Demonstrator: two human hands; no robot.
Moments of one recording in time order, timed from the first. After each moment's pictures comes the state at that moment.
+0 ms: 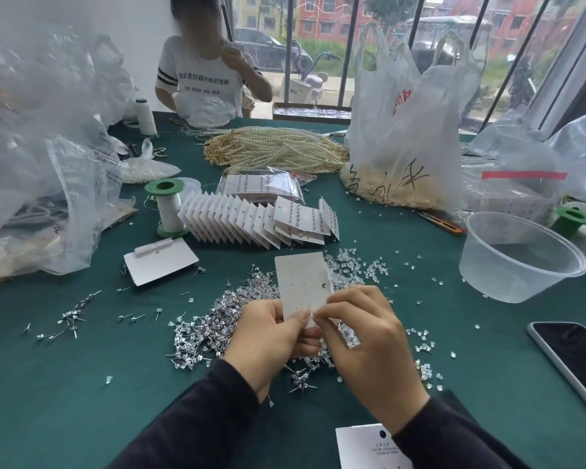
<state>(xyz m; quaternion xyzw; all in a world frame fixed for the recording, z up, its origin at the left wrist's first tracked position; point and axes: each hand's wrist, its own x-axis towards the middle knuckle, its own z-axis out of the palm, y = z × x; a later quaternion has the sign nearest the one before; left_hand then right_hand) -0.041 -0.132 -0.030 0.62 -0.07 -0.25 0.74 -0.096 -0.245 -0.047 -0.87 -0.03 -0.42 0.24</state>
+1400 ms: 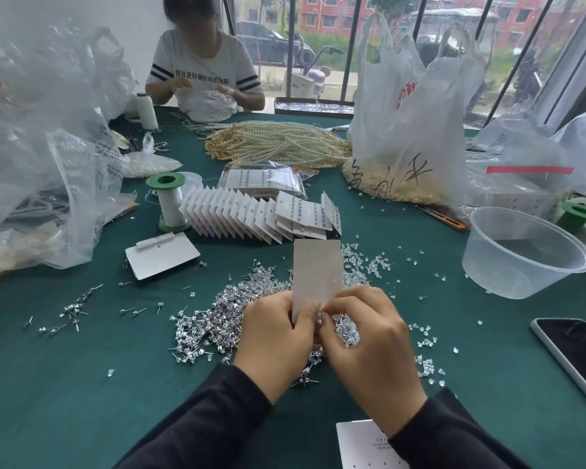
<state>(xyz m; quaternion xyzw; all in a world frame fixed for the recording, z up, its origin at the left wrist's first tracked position) -0.043 -0.134 -0.041 0.79 -0.18 -0.05 0.59 -0.098 -0.239 -0.051 -0.87 0.03 -0.42 0.24</state>
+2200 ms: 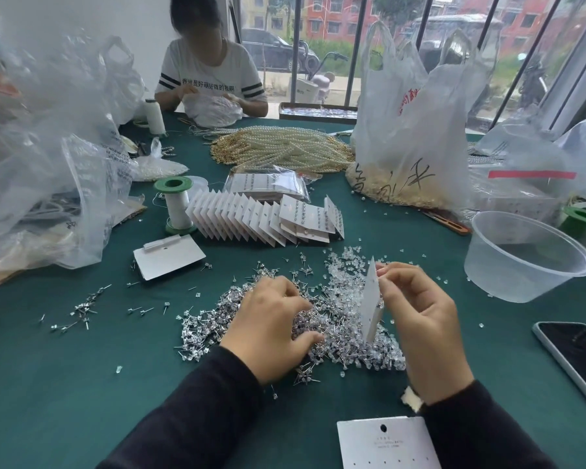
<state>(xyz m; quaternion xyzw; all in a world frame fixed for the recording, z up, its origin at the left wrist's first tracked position) -0.020 -0.117 -0.045 0.89 -0.38 0.02 0.24 -0.103 -0.277 -0.035 -0.70 0.11 -0.34 0.62</state>
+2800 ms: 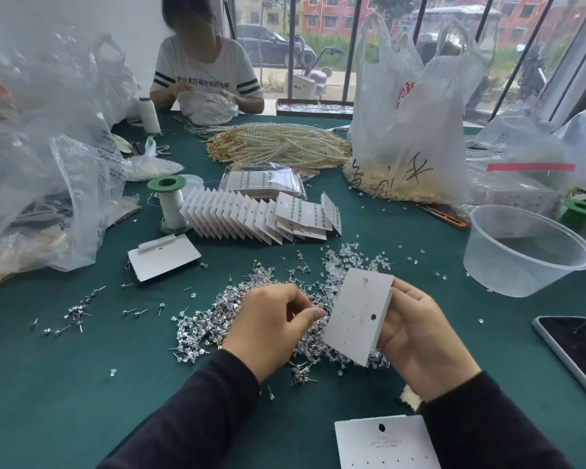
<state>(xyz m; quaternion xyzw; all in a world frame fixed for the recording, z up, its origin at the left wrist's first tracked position) -0.024 -0.127 -0.039 0.85 -0.32 0.01 0.41 -0.104 -0.279 -0.028 -0.50 0.16 -0.11 0.85</state>
